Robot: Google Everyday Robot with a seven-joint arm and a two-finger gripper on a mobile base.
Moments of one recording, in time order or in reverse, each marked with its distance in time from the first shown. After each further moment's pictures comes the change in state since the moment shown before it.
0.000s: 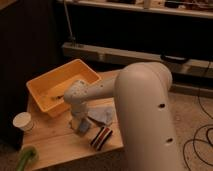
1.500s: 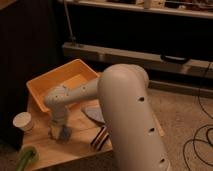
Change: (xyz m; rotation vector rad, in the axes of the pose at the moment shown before) arm -0.052 0.105 0.014 -0.154 -0.033 -0.251
